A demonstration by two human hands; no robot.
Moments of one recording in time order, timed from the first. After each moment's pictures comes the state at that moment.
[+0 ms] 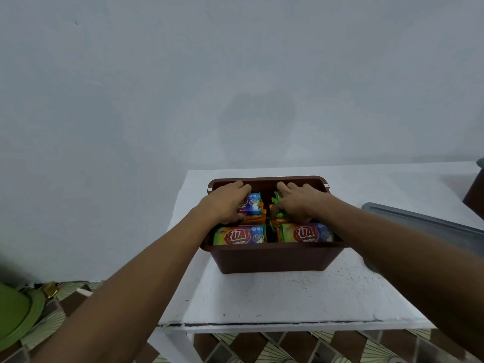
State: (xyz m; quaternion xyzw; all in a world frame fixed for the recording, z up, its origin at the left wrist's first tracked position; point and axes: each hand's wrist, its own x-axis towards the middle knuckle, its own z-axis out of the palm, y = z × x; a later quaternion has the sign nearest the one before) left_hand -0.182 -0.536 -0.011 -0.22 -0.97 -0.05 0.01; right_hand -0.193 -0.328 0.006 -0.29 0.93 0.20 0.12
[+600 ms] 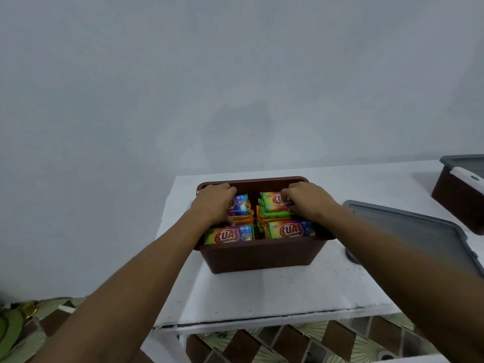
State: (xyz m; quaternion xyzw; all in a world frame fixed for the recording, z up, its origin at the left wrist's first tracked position) left_hand -0.175 -0.530 -0.007 -0.19 -0.98 0.02 0.06; right_hand -0.164 -0.281 0.007 -0.21 0.98 0.03 -0.05
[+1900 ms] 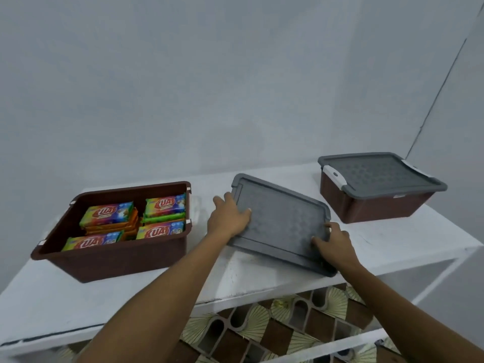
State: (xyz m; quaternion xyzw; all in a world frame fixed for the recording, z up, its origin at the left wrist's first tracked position) left_hand -0.116 -0.194 -0.025 -0.02 -0.95 -0.31 -0.01; right_hand -0.033 0.055 -0.072 0.22 0.90 -0.37 -0.05
